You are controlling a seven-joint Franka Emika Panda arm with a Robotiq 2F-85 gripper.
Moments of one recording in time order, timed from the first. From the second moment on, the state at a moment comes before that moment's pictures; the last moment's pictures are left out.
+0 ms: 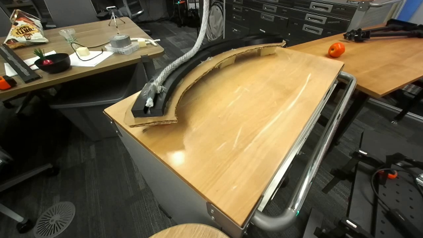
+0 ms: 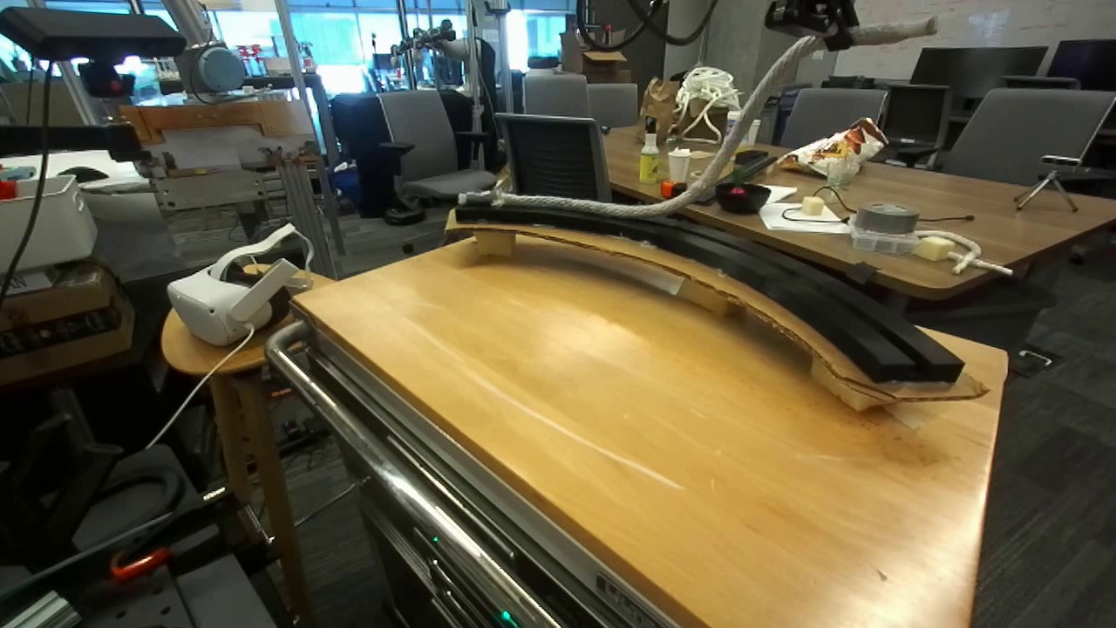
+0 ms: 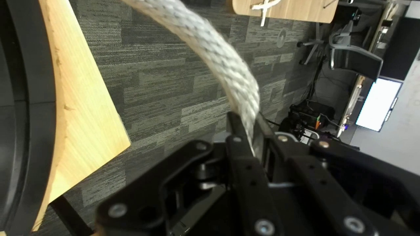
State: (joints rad) arm -0.08 0.30 -0.18 -1.70 -0.22 2.81 1.75
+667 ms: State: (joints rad) arm -0.07 0.30 -0.20 -1.68 -0.29 2.67 1.79
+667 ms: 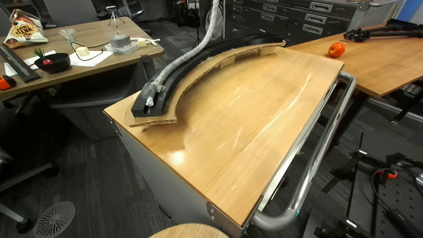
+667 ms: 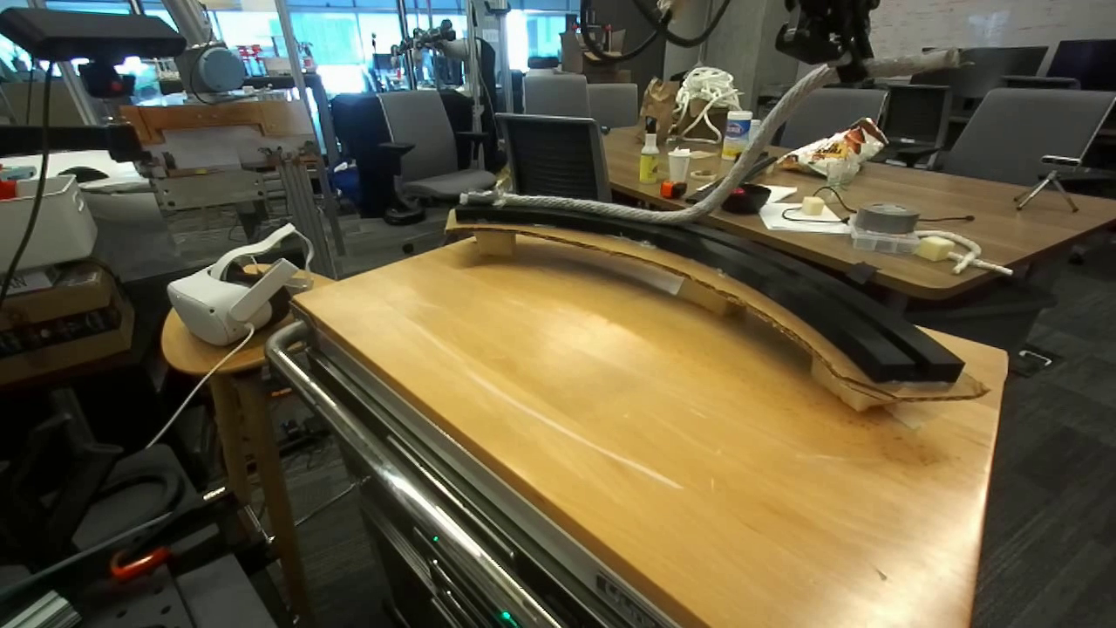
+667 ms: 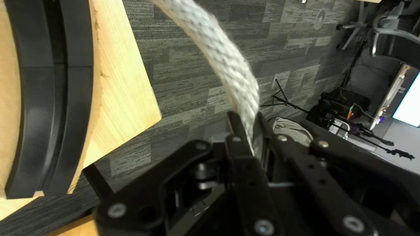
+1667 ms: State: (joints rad) arm -0.02 0.31 -0.26 -1.68 -0.43 2.56 1.79
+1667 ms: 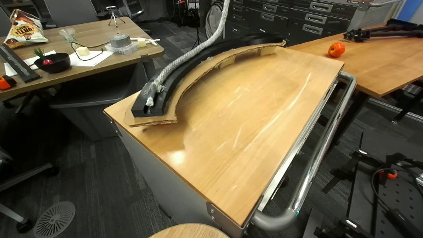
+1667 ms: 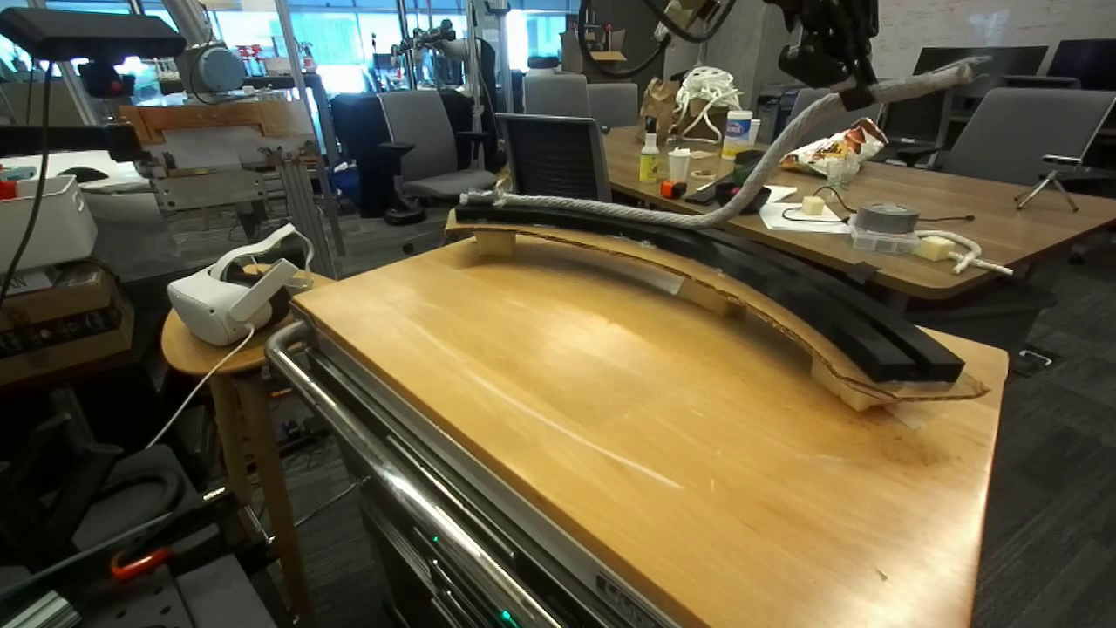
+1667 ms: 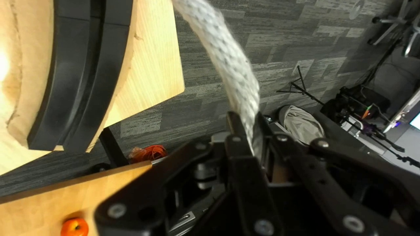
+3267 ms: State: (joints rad) arm -0.02 0.31 -0.25 -1.63 -0.42 2.34 1.79
